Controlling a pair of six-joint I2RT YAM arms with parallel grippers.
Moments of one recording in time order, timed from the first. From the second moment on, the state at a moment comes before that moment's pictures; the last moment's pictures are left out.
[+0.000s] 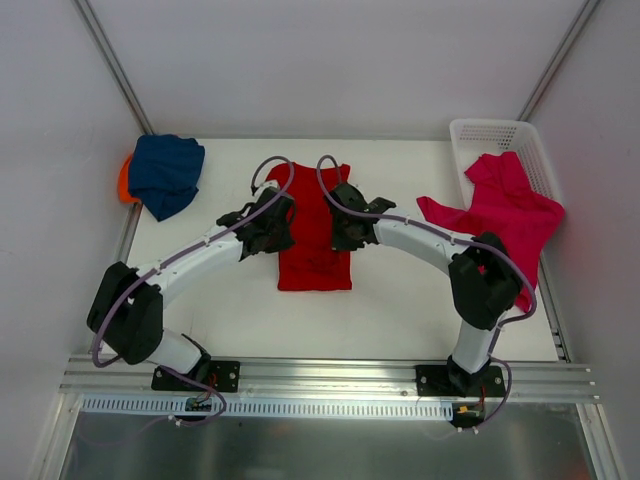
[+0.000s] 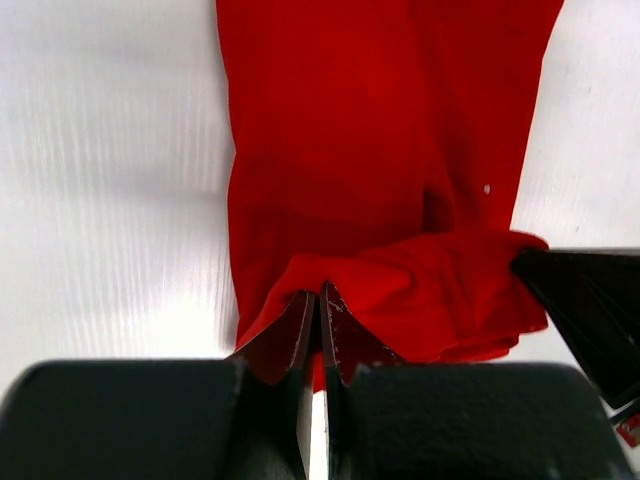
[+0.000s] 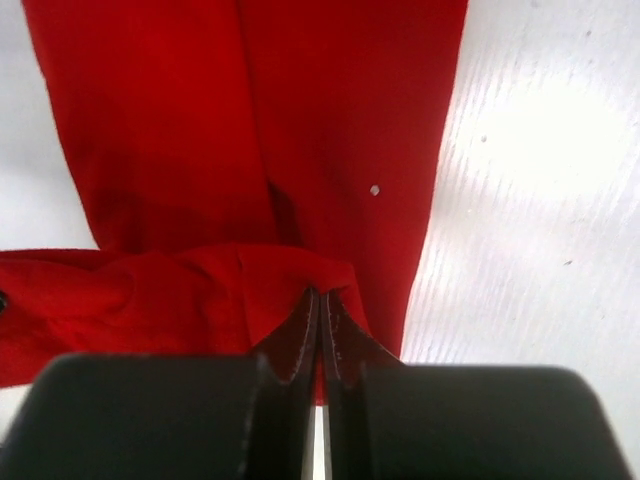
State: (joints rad) left arm -0.63 1.43 1.00 -0.50 -0.22 -0.75; right arm 0.78 1.80 1.35 -0.62 0.16 0.67
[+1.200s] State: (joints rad) left arm -0.54 1.72 1.16 -0.38 -0.23 -0.80; right arm 0.64 2.00 1.48 -0.58 0.18 0.60
